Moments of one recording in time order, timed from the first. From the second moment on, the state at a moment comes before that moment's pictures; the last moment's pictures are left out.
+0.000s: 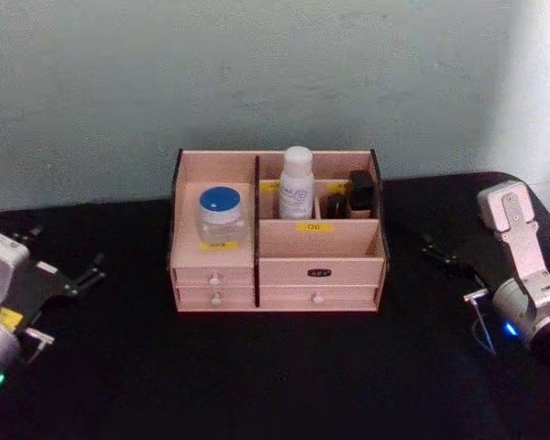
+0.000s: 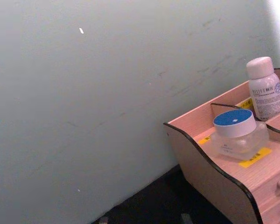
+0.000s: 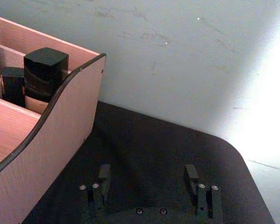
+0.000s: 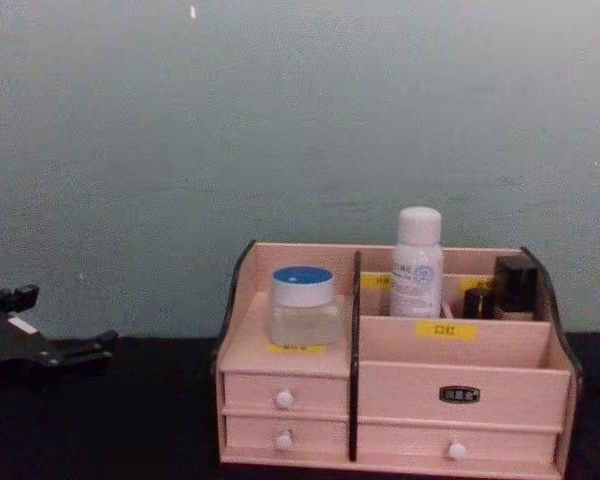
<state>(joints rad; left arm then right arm) -0.20 0.60 0.45 -1.41 -0.25 -0.12 0.03 0.23 0.44 -0.30 -1.33 0.18 0.09 -0.05</state>
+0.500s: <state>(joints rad) -0.20 0.60 0.45 -1.41 -0.25 -0.12 0.03 0.23 0.44 -0.30 -1.33 0.18 0.09 -0.05</state>
